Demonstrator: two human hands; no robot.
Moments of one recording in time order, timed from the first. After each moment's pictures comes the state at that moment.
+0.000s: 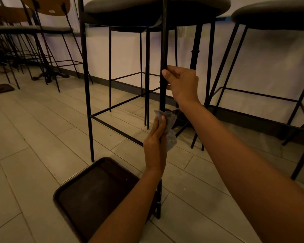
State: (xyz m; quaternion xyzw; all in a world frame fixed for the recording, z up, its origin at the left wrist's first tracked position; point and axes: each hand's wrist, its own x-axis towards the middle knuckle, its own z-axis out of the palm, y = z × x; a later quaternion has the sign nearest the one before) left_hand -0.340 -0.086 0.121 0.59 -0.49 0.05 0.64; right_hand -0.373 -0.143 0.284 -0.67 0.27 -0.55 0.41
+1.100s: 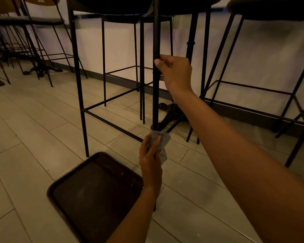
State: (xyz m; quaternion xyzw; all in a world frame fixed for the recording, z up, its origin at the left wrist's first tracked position) left_hand -0.358 -0.073 0.056 0.65 -0.42 -0.02 0.64; right_hand -0.373 -0.146 0.283 -0.68 0.27 -0.55 0.40
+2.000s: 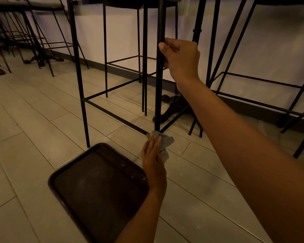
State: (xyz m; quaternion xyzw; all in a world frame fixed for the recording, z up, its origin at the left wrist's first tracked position) left_hand -0.380 -0.074 0.026 0.65 -0.33 0.04 0.68; right_hand -0.371 -0.148 0.278 -0.68 0.27 -0.56 0.39
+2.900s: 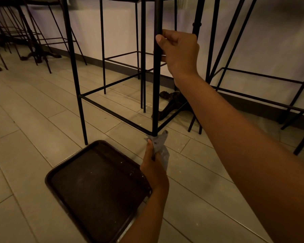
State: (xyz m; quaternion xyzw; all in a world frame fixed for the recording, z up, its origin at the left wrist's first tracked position) left_hand -0.391 -0.077 0.023 0.61 -0.16 -0.11 0.77; right_hand -0.368 -0.152 0.273 -0.67 0.25 -0.58 0.39
